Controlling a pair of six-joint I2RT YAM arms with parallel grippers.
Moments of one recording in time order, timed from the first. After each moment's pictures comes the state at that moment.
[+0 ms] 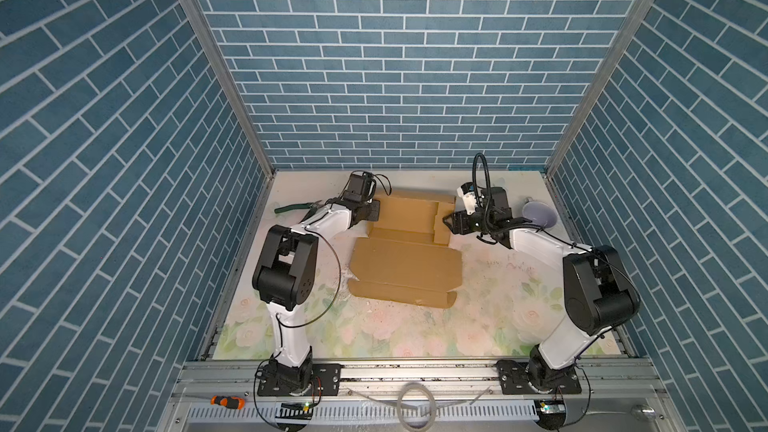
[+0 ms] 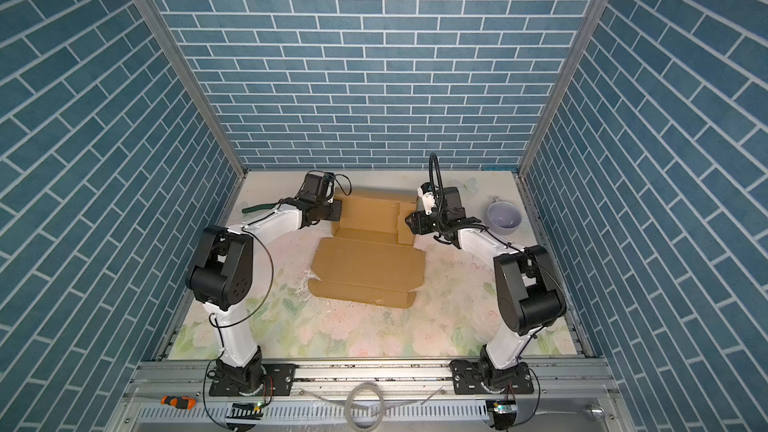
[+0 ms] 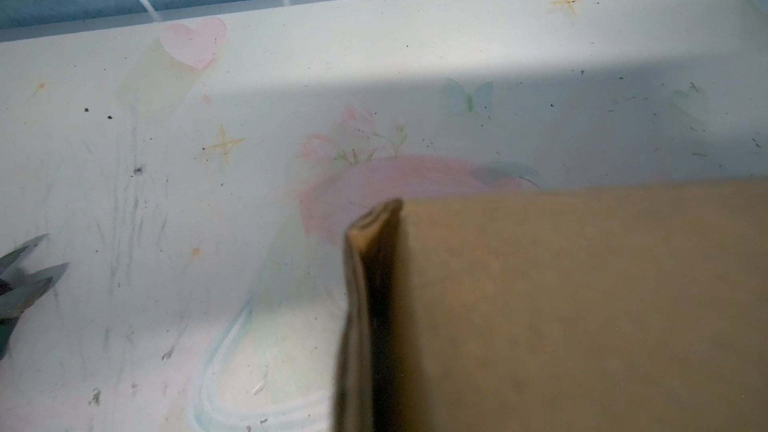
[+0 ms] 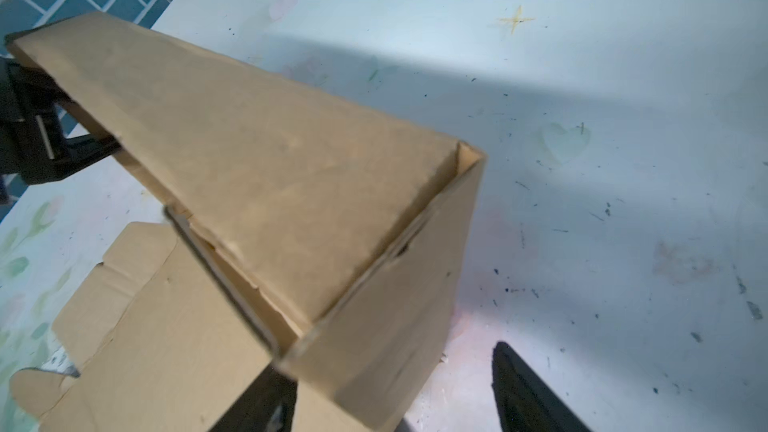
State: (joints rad) left arm -0.34 1.92 1.36 -0.27 -0.01 -0.15; right arm 0.37 1.70 1.05 -0.04 -0.32 0.10
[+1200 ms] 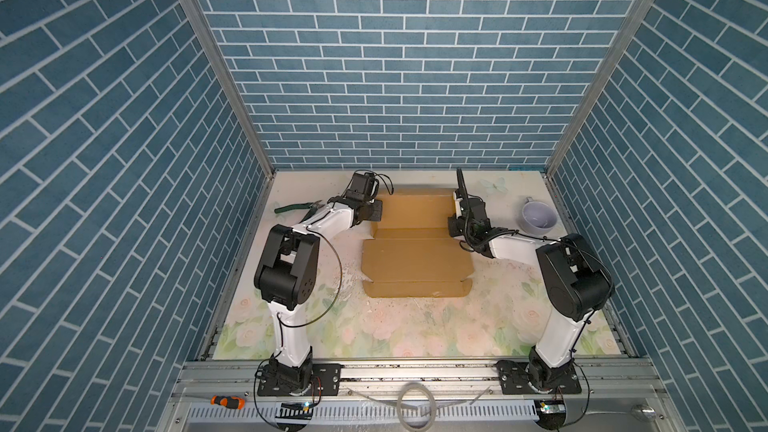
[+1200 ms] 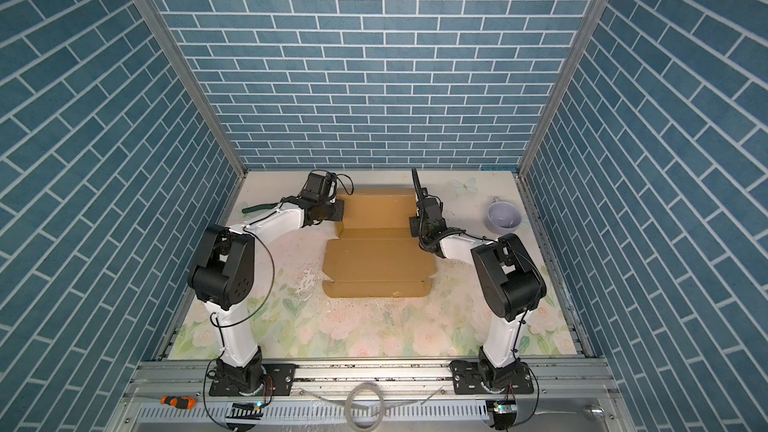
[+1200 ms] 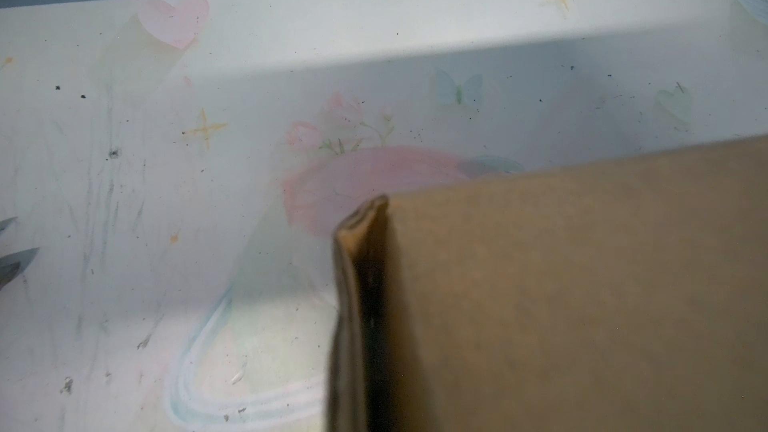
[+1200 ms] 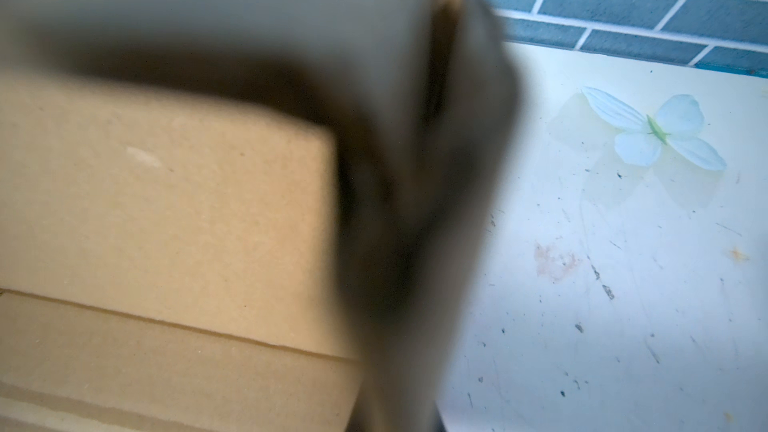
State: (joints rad) left arm -0.36 1.93 1.39 -0.32 0.00 -0.20; right arm 0.49 1.82 1.00 0.20 0.19 0.11
